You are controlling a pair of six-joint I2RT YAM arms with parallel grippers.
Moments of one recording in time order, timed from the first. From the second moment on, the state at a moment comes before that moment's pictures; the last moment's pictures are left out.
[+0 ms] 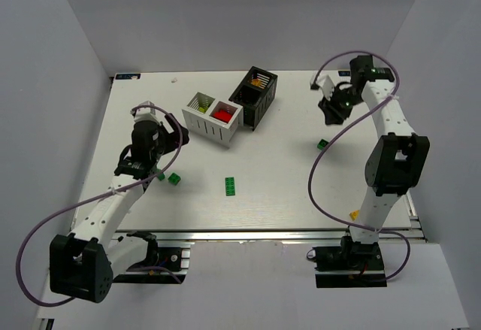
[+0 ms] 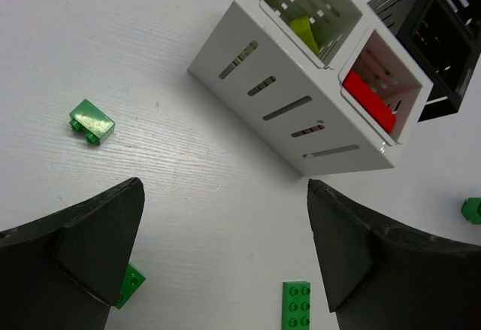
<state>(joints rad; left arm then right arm) -0.22 1.05 0.71 -0.08 -0.13 -0.53 0.02 1.91 1.84 -1.12 -0.49 -1.08</state>
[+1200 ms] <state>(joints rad) -0.16 1.17 0.66 0.10 0.08 -0.53 0.13 1.64 1.00 -1.31 -0.02 -1.10</state>
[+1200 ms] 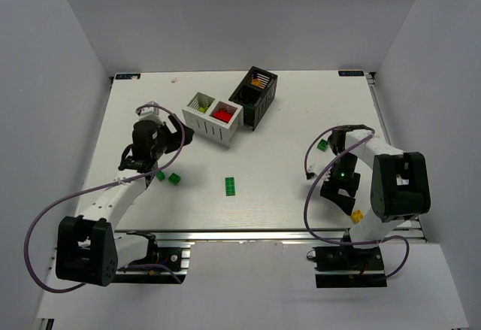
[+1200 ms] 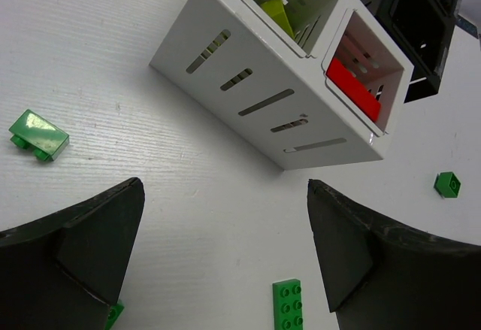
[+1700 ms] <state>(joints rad) -0.15 1.17 0.58 0.20 0.19 -0.60 0.15 1.41 0.89 -1.10 0.01 -1.15</state>
